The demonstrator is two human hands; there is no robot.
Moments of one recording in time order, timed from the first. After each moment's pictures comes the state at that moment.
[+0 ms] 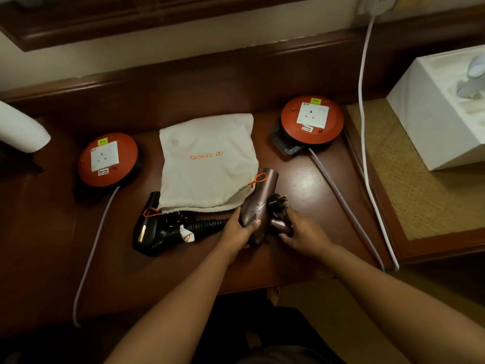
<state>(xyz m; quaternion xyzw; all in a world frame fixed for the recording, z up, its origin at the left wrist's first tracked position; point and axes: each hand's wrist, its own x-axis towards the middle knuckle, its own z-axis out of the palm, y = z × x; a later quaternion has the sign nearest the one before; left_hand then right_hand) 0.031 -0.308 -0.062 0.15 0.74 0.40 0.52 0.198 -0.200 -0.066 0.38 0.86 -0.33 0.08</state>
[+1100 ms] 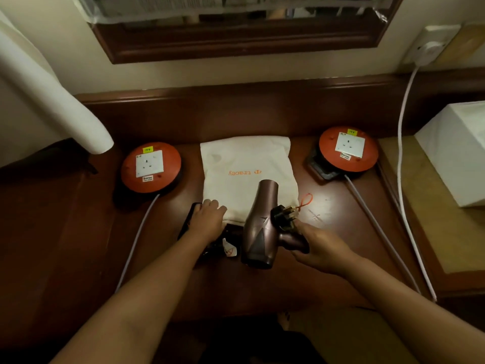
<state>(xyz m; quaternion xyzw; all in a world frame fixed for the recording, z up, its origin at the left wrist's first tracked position) -0.164 -0.355 -0.059 0.56 0.81 -0.08 0.13 0.120 -0.236 0.002 0.26 0.93 -0.27 0.05</state>
